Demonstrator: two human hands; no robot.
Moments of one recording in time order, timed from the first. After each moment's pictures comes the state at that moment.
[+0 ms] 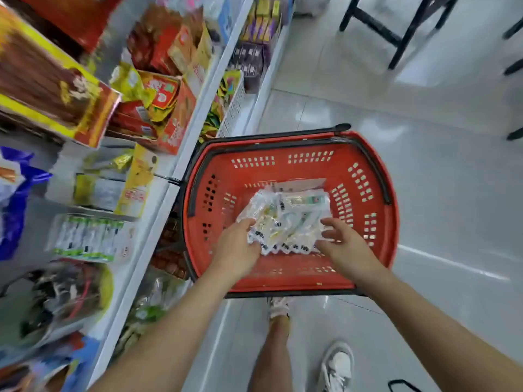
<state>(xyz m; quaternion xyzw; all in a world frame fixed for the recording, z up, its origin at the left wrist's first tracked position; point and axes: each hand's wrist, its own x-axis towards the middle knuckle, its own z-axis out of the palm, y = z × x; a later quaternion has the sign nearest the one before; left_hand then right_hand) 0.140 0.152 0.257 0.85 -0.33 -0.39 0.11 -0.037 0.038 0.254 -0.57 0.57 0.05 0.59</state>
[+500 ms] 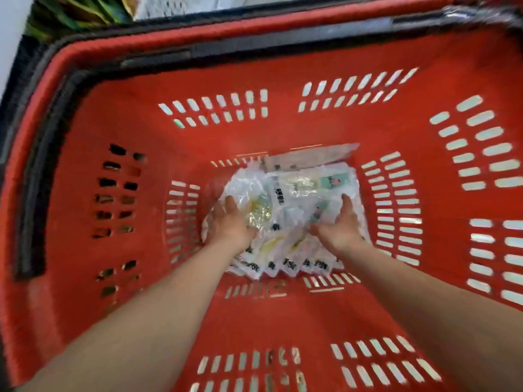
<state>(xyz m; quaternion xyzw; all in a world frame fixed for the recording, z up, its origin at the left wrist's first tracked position) 0.205 0.089 -0.117 0.86 -0.28 -0.43 -0.06 0.027 -0.007 -0.093 -0.50 0.70 0.12 0.50</state>
